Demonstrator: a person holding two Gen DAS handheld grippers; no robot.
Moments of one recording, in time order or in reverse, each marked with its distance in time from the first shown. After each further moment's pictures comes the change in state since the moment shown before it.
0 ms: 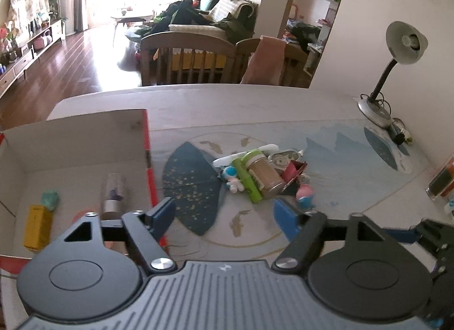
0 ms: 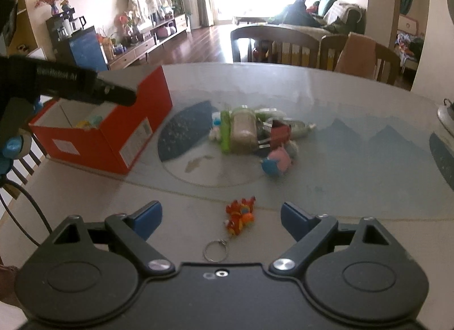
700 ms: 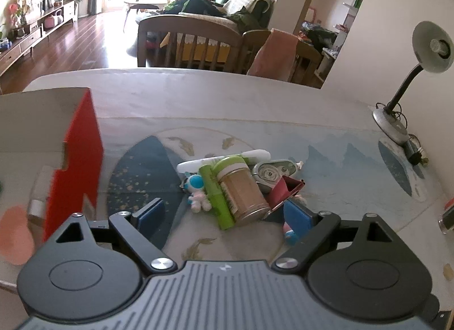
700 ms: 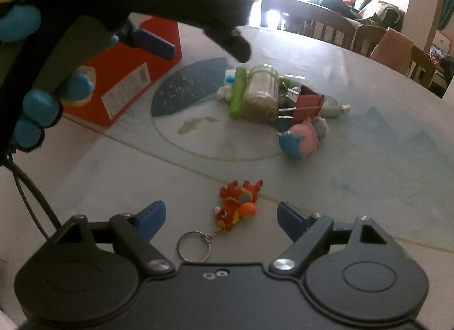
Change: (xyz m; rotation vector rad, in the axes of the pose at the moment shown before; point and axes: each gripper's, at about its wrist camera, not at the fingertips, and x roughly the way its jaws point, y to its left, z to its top) left arm 0.101 -0.045 0.010 -0.099 0.018 0.024; right arm 0.076 -0.006 -0.012 -0.173 0.113 0.040
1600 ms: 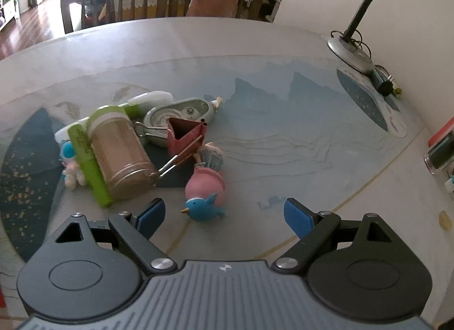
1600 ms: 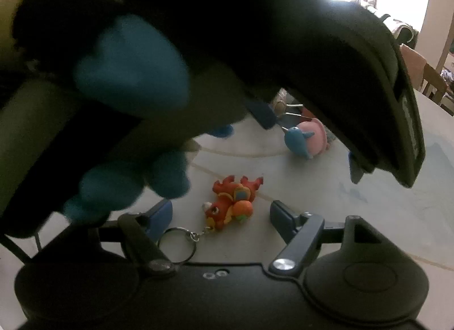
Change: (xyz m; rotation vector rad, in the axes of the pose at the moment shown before) left arm 0.075 -0.087 -0.029 0.180 0.197 -0.137; right arm 0.017 -0.005 -0.017 -0.087 -0.049 0.021
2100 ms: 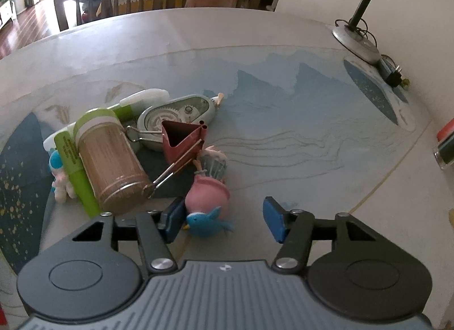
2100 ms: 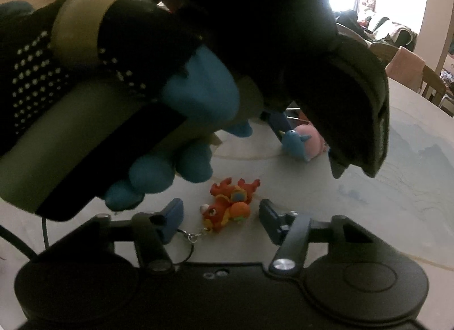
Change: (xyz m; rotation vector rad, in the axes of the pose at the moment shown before) left arm 0.024 -0.004 0.013 0.034 0.036 0.029; right arm -0.004 -0.004 0.000 0.008 -0.027 0.005
